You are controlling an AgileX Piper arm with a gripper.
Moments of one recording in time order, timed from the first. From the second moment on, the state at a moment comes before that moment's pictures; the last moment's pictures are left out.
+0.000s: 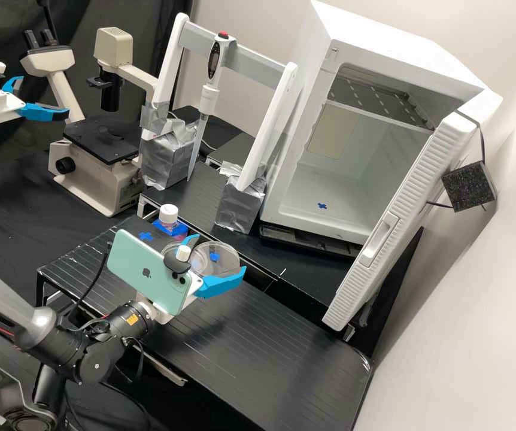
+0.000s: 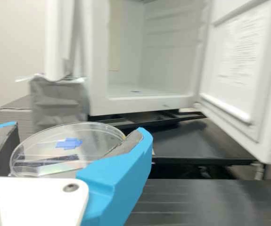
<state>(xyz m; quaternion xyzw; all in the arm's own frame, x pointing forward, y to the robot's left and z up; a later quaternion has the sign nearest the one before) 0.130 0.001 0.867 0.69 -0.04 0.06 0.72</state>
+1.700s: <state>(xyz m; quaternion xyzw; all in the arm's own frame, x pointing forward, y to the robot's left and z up) 0.150 -0.019 0.852 0.73 -0.02 0.01 0.68</state>
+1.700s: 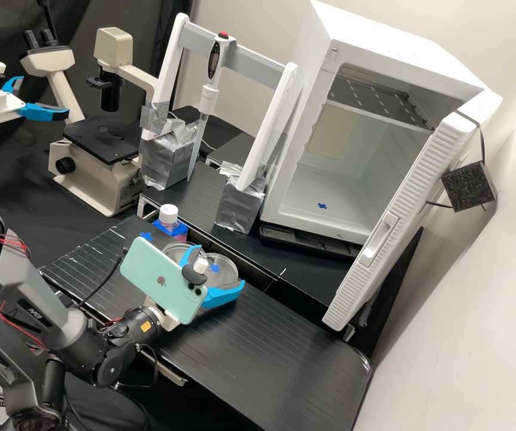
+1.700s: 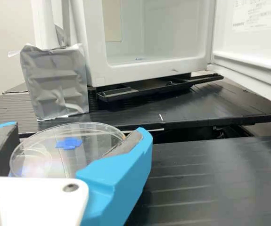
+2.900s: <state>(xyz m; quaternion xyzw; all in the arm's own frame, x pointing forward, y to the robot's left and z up) 0.161 -0.043 0.856 0.70 -0.13 0.01 0.70</state>
